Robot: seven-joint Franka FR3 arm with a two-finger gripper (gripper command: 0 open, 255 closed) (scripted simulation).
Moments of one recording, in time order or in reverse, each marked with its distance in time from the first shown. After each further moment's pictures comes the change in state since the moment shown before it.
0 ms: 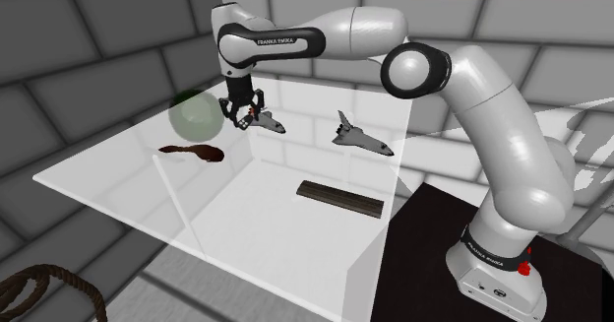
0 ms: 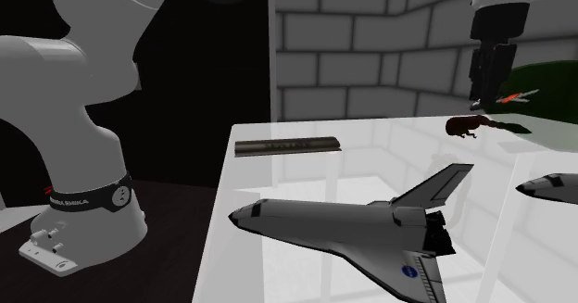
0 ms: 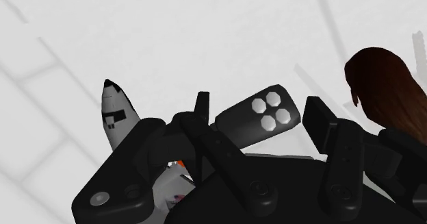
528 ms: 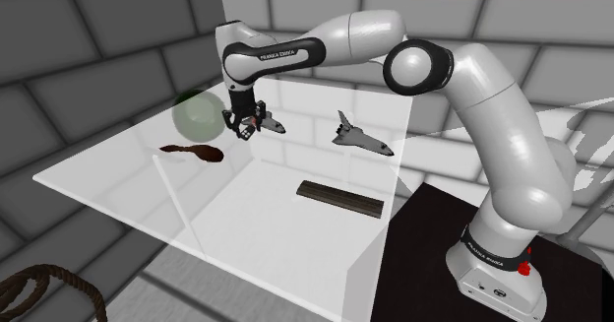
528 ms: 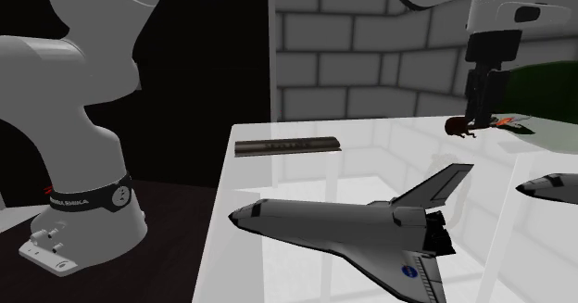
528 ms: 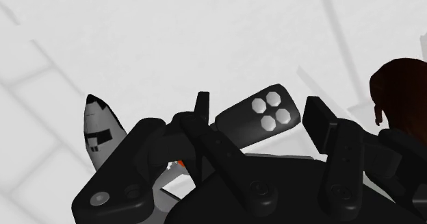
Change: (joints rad) arm -0.032 -0.016 0.002 -0.141 -0.001 0.118 0.016
